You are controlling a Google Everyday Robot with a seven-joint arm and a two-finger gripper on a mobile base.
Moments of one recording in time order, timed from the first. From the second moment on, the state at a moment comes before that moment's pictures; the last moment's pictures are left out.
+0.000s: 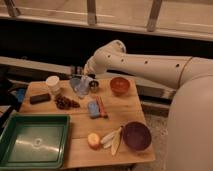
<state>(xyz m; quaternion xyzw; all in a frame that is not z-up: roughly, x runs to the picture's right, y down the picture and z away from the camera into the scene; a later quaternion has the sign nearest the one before) -0.067 -0.100 0.775 -0.20 -0.10 0.70 0.68</state>
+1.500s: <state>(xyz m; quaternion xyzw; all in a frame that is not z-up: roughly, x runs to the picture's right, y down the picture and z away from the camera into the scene) -0.089 -0.064 0.866 -0.26 -0.03 0.69 0.68</state>
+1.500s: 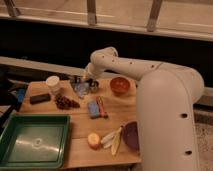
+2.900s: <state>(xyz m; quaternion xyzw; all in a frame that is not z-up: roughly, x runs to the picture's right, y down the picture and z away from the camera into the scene) -0.106 -0.036 0.871 -0.28 -0.01 0.67 0.68</state>
